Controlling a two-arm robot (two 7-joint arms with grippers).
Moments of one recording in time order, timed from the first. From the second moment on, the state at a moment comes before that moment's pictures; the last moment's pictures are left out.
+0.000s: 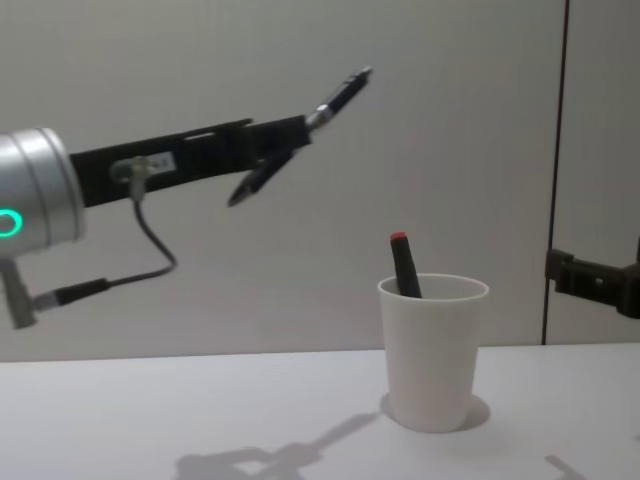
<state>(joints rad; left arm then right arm) -0.29 0.47 0.33 -1.65 -0.70 0.09 -0.49 -0.01 0.34 -0.23 -1.77 0.29 0.03 0.07</state>
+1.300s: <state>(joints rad) -0.35 0.39 0.41 -1.63 -0.62 0.14 -0.58 -0.01 0.34 -0.23 -1.77 0.29 0.03 0.07</state>
